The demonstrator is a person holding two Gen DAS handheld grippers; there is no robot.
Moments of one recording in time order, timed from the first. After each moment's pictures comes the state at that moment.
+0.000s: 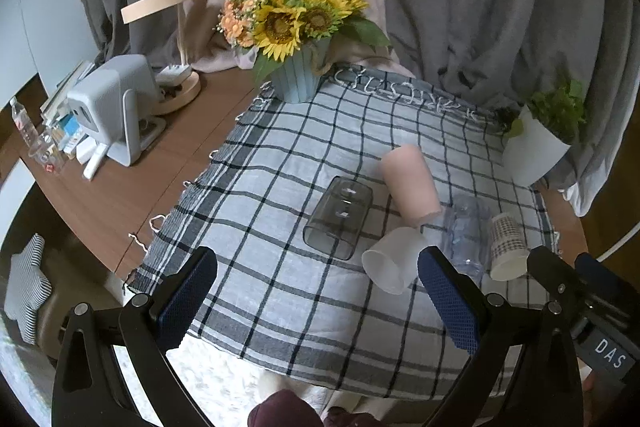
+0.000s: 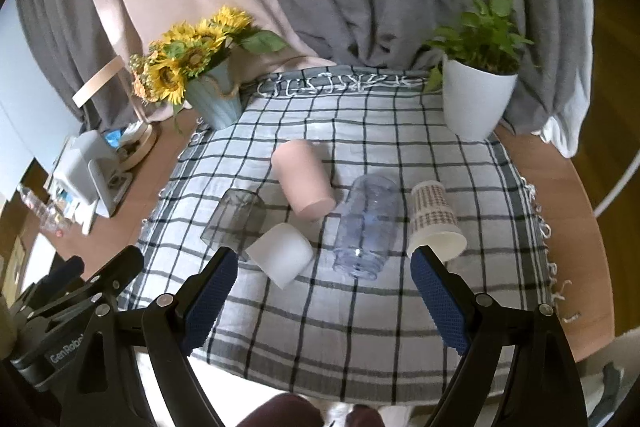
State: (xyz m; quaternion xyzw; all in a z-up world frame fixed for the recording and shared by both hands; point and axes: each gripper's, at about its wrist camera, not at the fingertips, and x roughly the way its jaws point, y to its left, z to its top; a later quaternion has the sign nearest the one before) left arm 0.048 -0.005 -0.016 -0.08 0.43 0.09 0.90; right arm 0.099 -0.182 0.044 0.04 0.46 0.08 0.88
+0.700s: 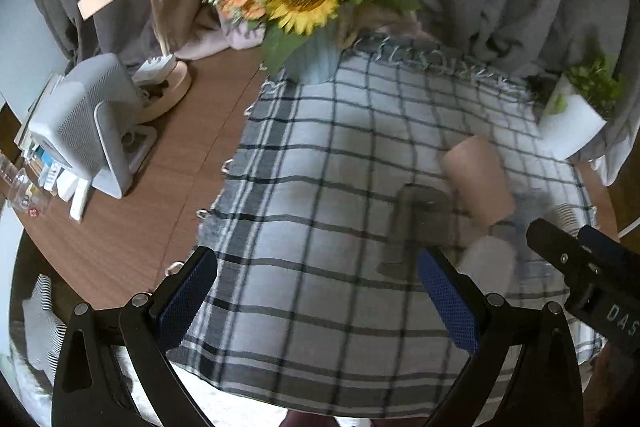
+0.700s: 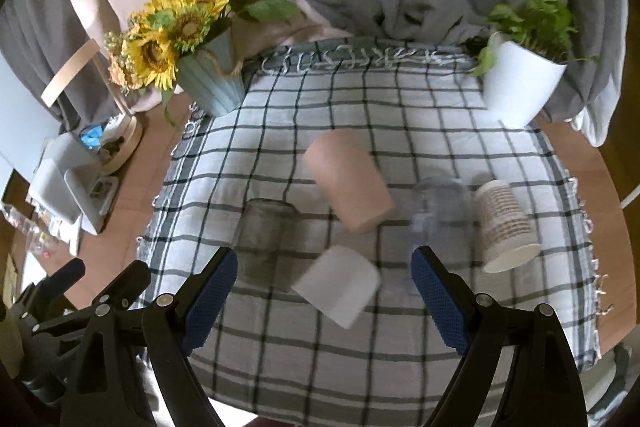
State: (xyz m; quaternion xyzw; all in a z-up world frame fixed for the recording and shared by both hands) left arm 0.127 0.088 -0.059 -0.03 0.49 0.05 0.87; right arm 0.164 -0.091 0.002 0.06 0.52 0.05 0.85
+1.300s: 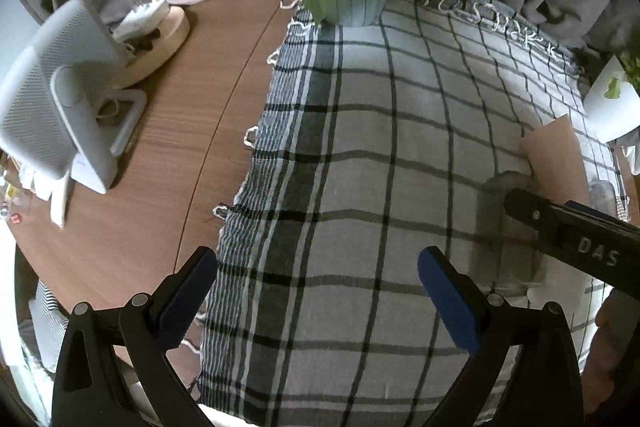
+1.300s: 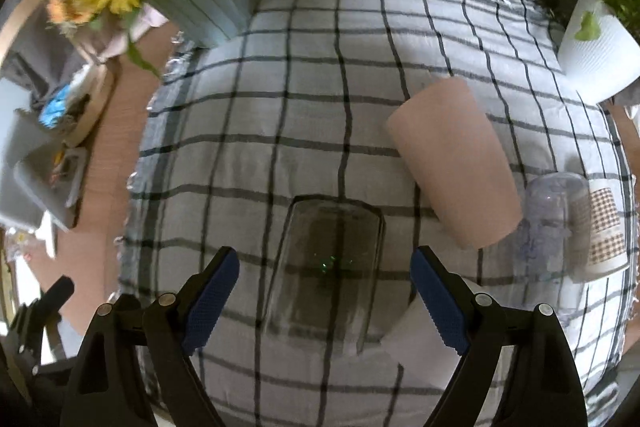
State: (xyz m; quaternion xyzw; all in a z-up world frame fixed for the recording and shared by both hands) left arm 0.189 0.147 -0.125 -0.03 0.58 0.05 0.81; right arm 0.248 -0.013 -0.086 0.05 0.63 0.04 0.78
